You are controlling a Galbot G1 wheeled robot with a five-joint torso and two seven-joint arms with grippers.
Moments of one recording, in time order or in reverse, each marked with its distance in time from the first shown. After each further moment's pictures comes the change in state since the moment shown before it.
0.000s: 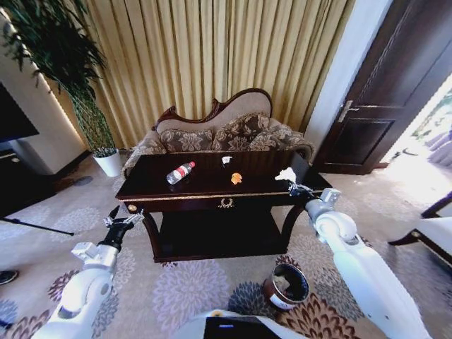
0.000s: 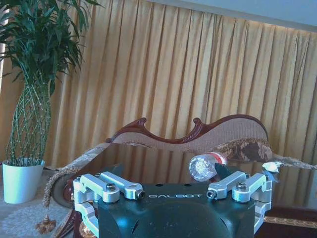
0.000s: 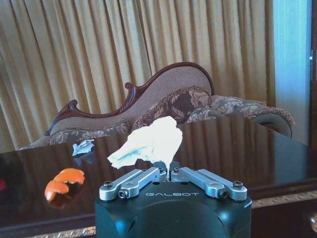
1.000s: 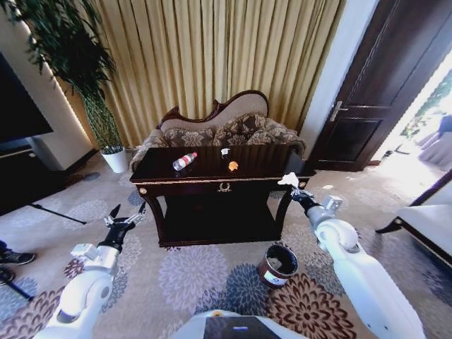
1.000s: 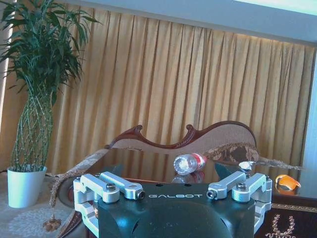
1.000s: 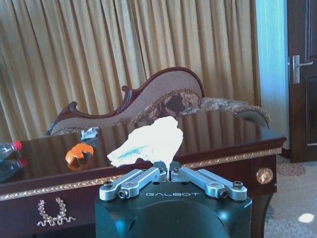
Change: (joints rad) left arm 0.019 -0.030 0.009 -0.059 0.042 0.001 -0.004; right arm -0.092 0.062 0.062 -0.004 -0.082 0.057 -0.059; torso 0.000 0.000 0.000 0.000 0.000
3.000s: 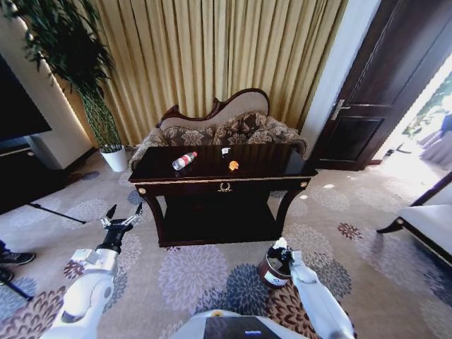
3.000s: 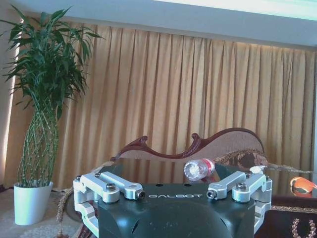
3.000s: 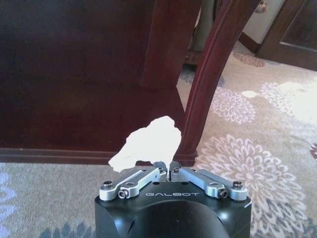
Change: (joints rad) left arm -0.014 -0.029 -0.011 0.082 0.064 -0.106 0.061; right arm 0.203 0.312 -0.081 -1.075 -0.712 0.300 -0.178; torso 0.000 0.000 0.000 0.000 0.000
